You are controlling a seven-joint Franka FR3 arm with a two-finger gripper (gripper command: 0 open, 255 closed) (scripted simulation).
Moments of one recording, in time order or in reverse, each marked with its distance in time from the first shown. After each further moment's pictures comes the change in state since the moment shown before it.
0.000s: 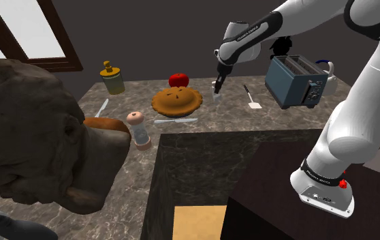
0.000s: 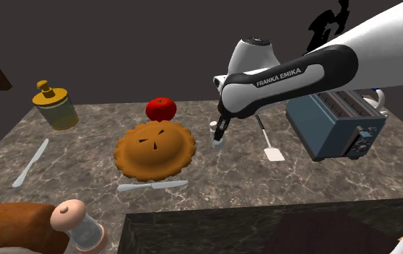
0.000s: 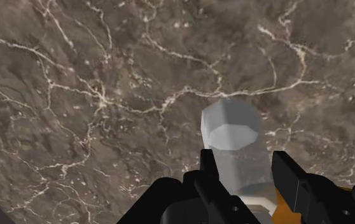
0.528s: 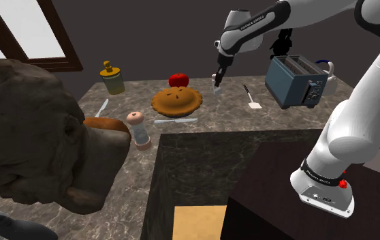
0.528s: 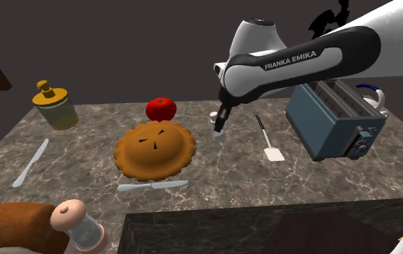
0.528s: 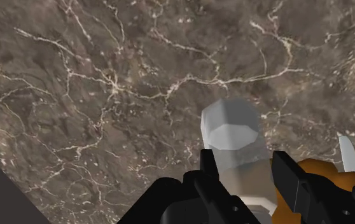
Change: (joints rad) arm -0.002 -0.050 0.000 0.057 -0.034 -0.103 0.030
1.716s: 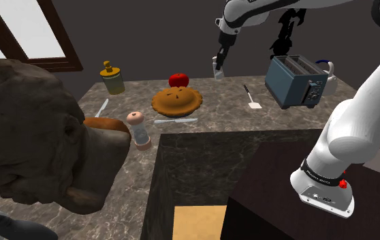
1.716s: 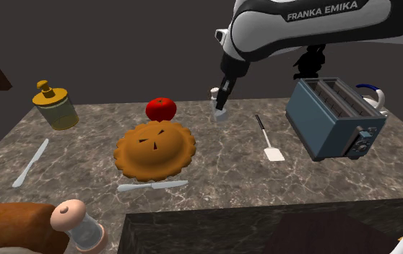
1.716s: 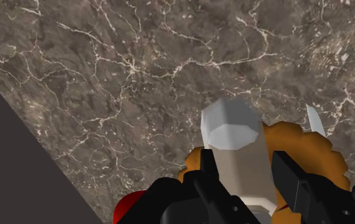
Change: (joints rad) arm -0.001 -0.076 0.008 0.164 -0.043 -0.235 0.045
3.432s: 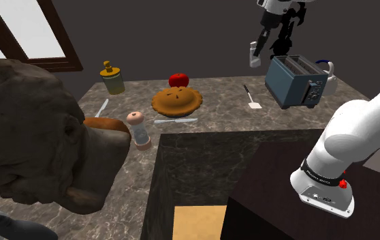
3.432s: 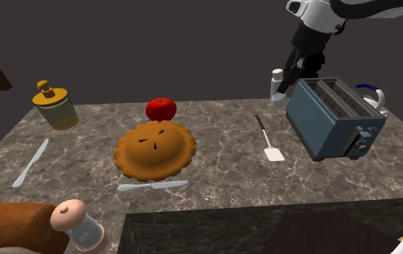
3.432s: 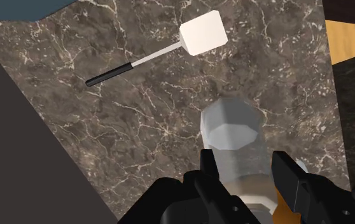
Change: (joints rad) arm -0.114 -0.346 -0.103 -0.123 -0.114 -0.216 -0.153
